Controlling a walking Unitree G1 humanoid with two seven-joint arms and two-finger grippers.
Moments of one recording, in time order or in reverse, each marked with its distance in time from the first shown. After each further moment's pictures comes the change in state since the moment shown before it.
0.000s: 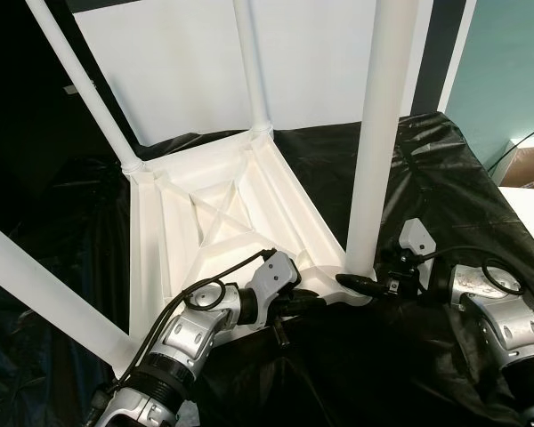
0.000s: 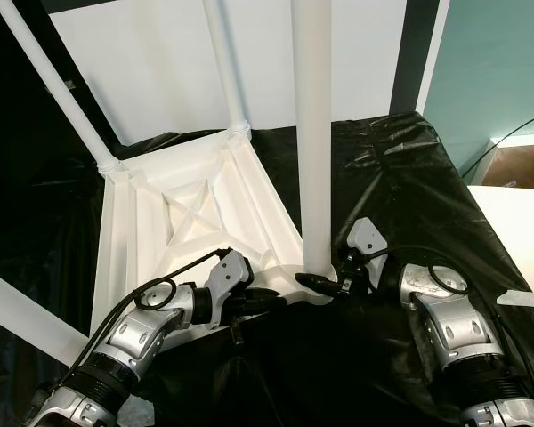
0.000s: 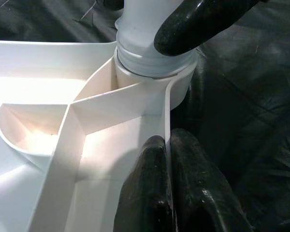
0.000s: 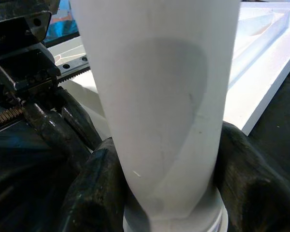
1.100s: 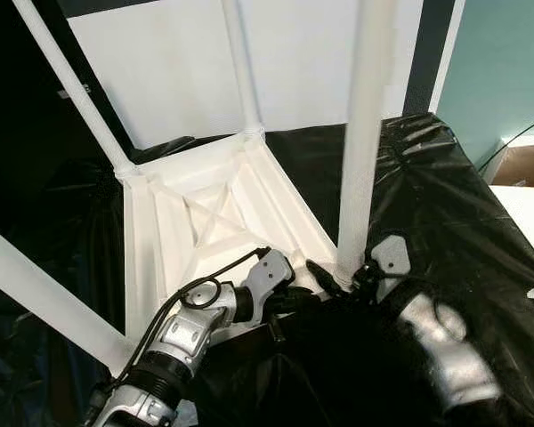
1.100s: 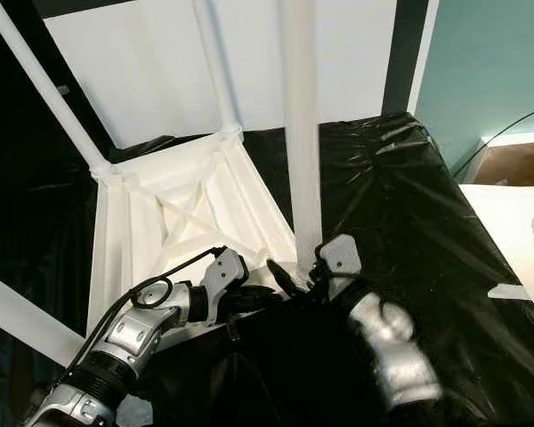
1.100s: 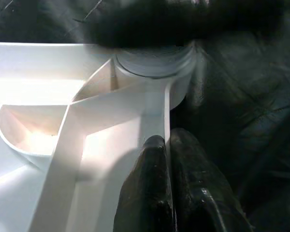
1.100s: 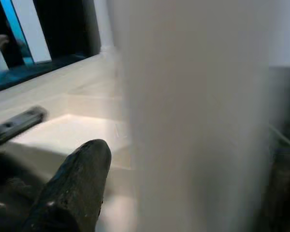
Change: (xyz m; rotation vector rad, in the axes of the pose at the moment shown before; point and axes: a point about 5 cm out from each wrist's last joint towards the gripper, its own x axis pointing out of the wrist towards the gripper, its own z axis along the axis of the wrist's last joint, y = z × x) left arm -0.001 0.004 -0.003 0.000 -0.002 0.013; right arm 0.023 0.012 0.006 -0.003 -0.162 -0.373
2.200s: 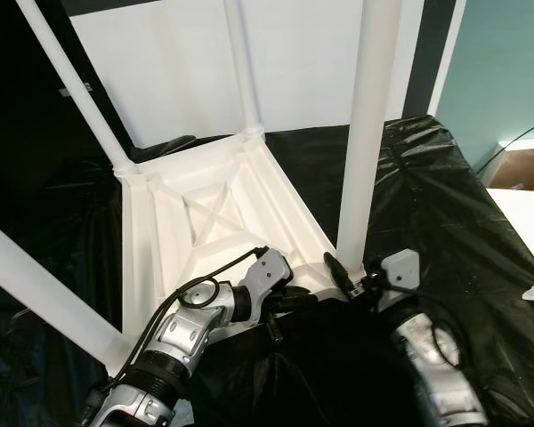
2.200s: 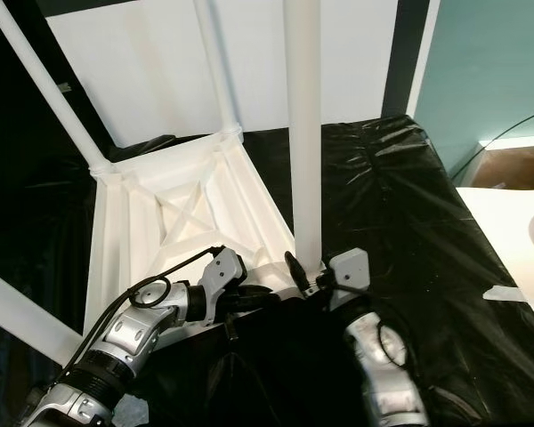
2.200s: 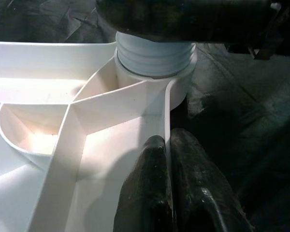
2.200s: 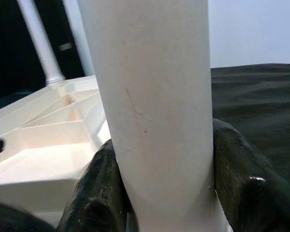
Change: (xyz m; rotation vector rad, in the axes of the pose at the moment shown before) left arm -0.006 0.003 0.000 0.005 0.004 0.019; right arm -0.009 0.035 -0.015 0.084 -0.067 -0.421
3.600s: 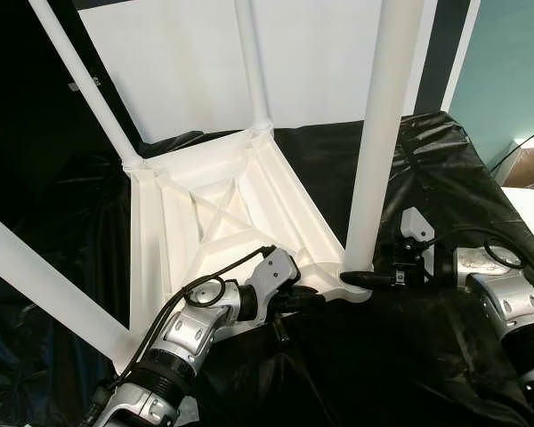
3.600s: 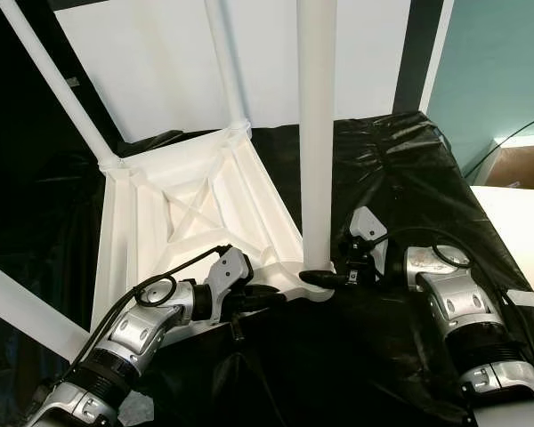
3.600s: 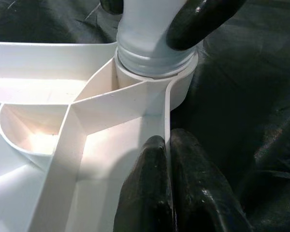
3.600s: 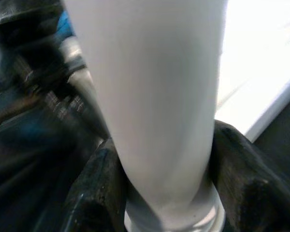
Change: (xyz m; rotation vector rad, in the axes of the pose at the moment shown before) left arm 0.002 -0.003 0.003 0.011 -0.003 -0.012; right arm 0.027 -0.058 0.010 -0.065 0.219 0.811
